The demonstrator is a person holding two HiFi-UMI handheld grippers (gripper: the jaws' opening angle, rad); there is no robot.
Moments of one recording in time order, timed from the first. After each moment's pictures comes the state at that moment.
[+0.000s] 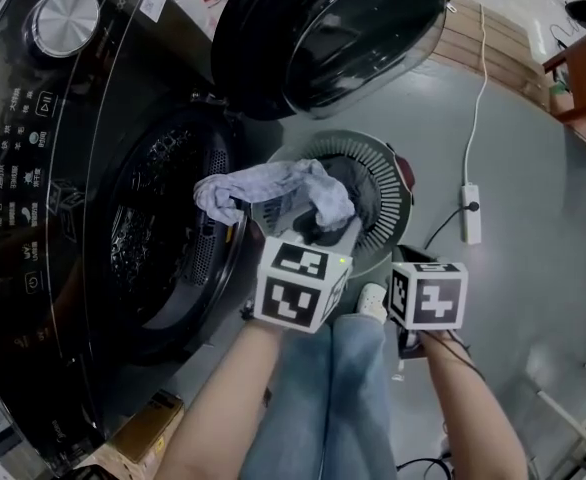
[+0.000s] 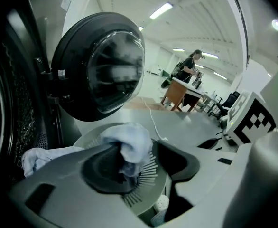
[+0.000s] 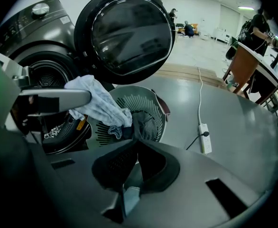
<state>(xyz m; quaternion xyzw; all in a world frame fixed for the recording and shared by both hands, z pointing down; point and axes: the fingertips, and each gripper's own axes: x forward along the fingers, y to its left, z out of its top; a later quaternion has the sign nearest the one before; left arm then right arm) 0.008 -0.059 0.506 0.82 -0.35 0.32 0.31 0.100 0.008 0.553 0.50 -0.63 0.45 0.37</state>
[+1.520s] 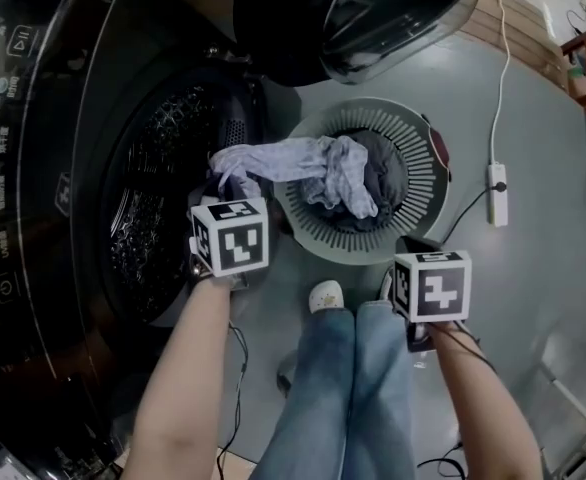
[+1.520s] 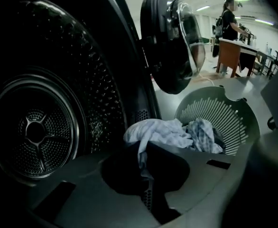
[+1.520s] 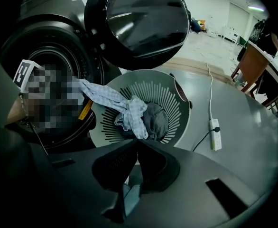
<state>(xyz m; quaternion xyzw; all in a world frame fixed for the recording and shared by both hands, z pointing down) -0.244 -0.103 0.568 0.63 -0.58 0.49 0.18 0.040 0.029 0.594 0.47 -0.64 0.46 0.40</state>
